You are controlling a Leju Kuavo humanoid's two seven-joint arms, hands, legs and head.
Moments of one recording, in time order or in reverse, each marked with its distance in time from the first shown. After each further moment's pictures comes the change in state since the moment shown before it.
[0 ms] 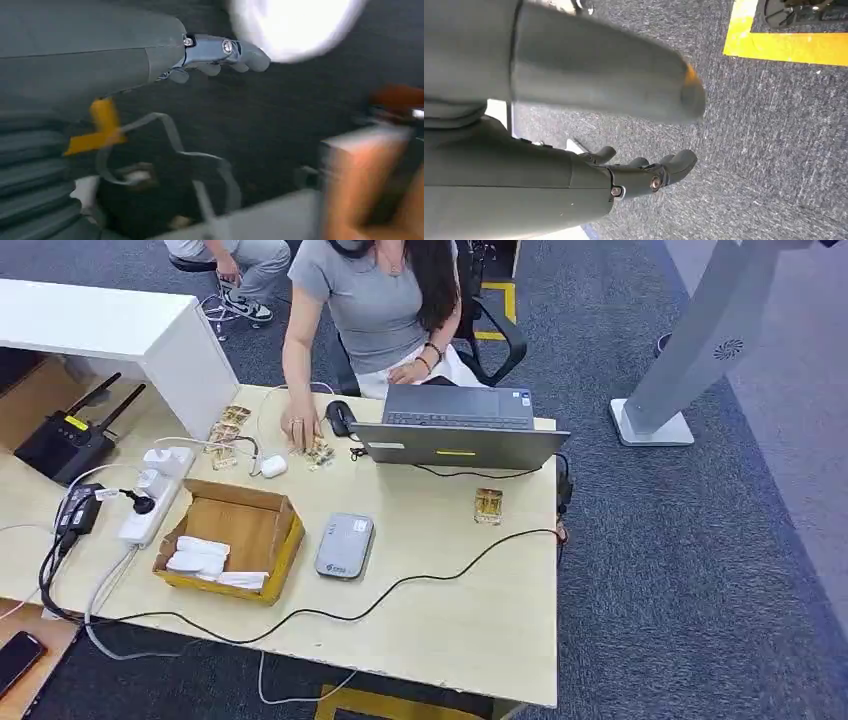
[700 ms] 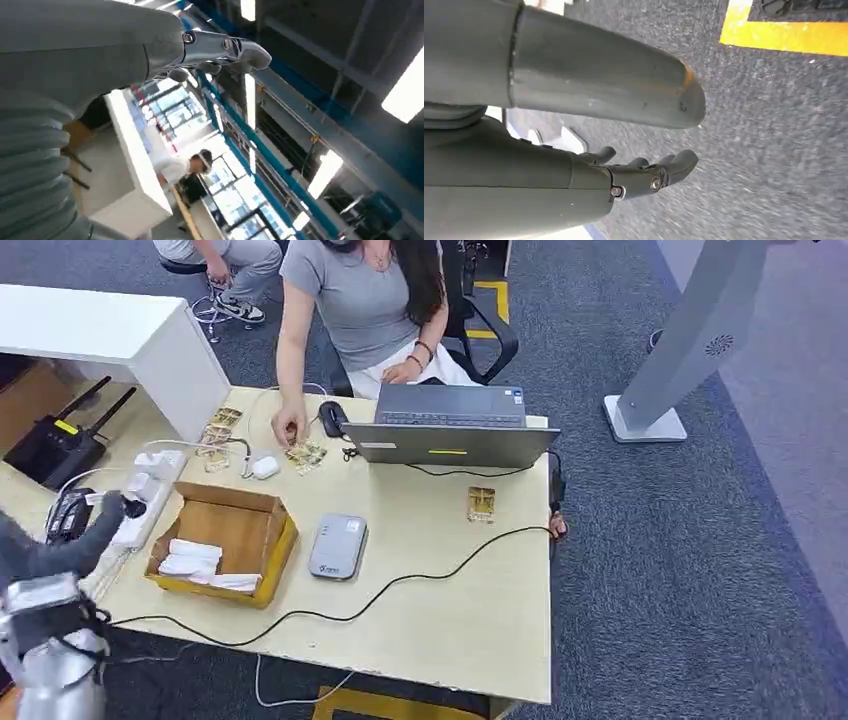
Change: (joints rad) left arm 0.025 0.149 -1.084 -1.182 -0.436 0.630 -0.289; right arm -0.007 -0.027 0.050 -0.005 -0.010 0.022 0.001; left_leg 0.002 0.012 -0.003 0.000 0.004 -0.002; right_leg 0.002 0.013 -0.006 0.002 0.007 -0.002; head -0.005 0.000
